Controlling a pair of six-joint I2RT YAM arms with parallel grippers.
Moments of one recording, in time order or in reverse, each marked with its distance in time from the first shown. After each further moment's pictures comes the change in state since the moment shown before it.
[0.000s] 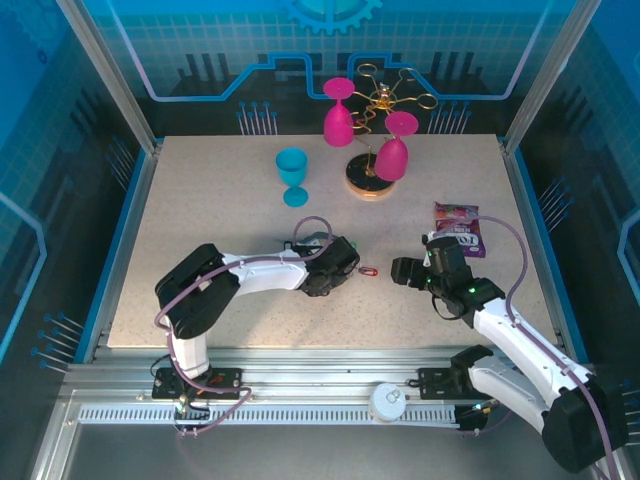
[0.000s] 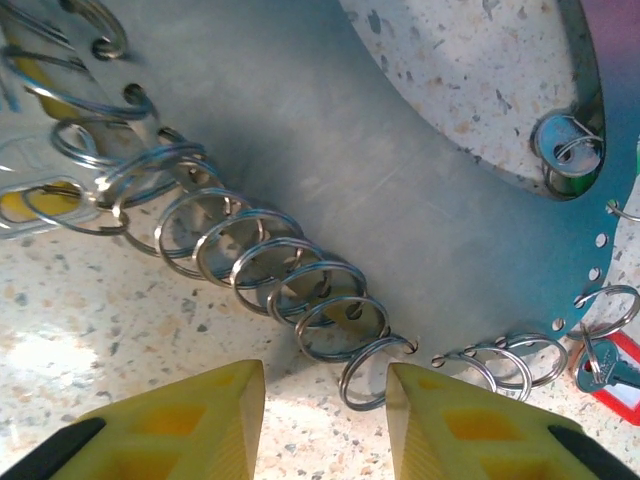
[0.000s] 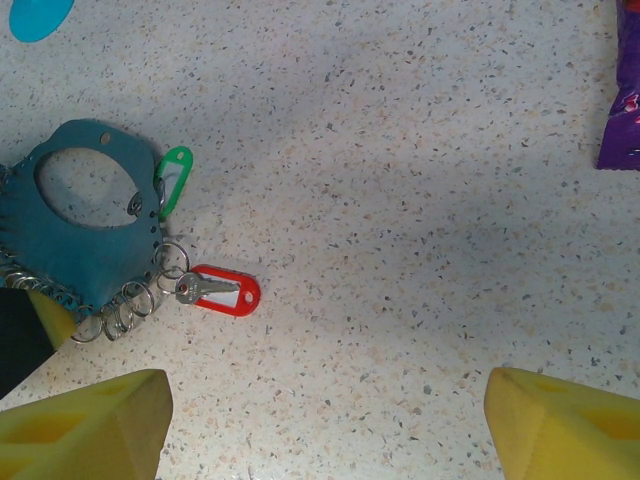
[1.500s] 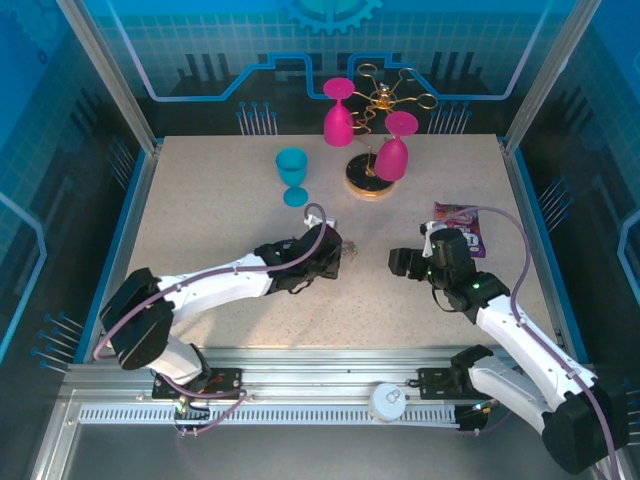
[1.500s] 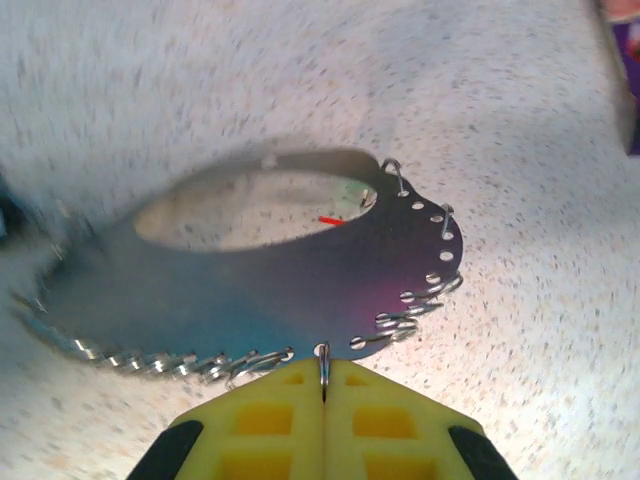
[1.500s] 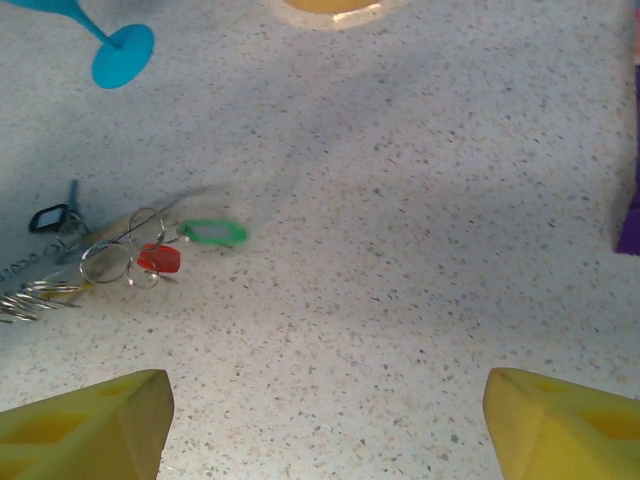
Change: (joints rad) left arm 0.002 -0.347 -0.079 0.095 -0.039 0.809; right arm 0.000 -0.006 0.080 0.014 -0.047 -0.075
